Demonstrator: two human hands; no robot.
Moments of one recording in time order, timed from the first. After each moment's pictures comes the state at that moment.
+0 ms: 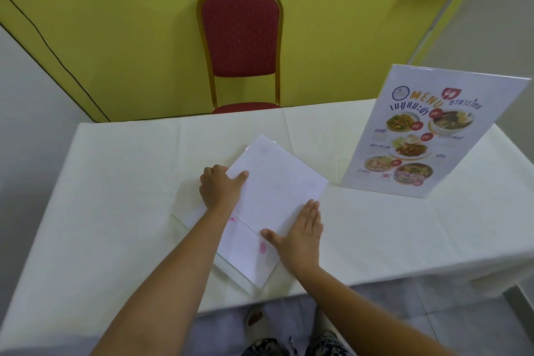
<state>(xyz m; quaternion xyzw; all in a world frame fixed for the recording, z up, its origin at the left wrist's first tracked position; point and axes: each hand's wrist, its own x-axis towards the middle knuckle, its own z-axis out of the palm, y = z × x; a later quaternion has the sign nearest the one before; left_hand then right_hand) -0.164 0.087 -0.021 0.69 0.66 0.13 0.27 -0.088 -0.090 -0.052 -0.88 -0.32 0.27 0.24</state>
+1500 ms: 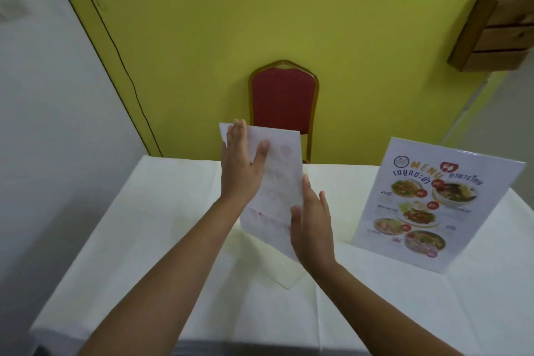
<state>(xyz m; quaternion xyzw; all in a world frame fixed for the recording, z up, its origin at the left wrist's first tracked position) -0.145 0.084 0.137 0.74 0.47 0.43 0.21 -0.048 -0.045 0.065 -0.72 -0.53 -0.02 0.45</state>
